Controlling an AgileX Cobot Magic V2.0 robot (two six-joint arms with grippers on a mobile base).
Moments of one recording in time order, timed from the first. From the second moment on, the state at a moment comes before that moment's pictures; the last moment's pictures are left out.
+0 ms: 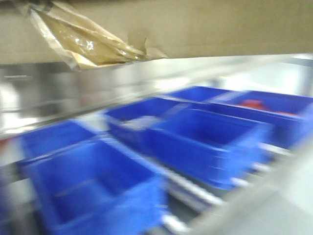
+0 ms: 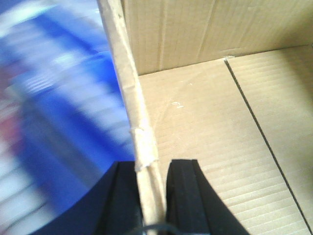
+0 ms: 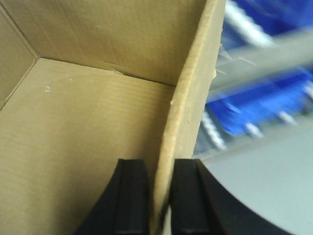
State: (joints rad) left arm -0.51 1.22 -1.62 0.27 1.22 -0.36; right arm 0.46 1.17 -1.59 0.08 1.13 0.07
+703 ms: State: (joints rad) left arm -0.51 1.22 -1.62 0.27 1.22 -0.36; right arm 0.46 1.17 -1.59 0.08 1.13 0.07
